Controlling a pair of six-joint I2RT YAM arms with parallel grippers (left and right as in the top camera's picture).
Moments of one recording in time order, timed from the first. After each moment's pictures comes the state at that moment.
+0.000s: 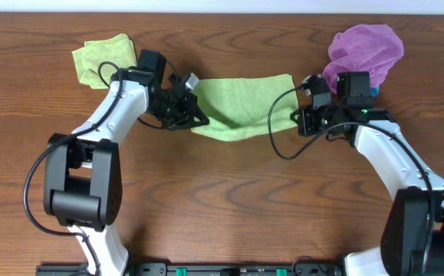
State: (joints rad) left arm -0.19 1.96 1.39 -0.81 0.81 -0.21; right arm 0.04 1.65 1.02 -0.38 -0.46 -0.10
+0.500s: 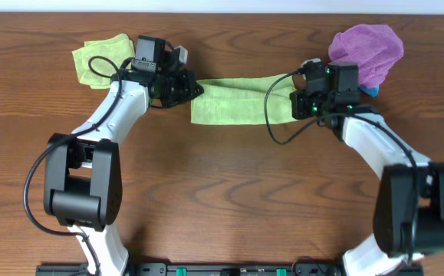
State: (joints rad) left arm -0.19 1.96 1.39 -0.44 0.59 -0.46; right arm 0.08 1.79 1.05 -0.13 -0.32 -0.04
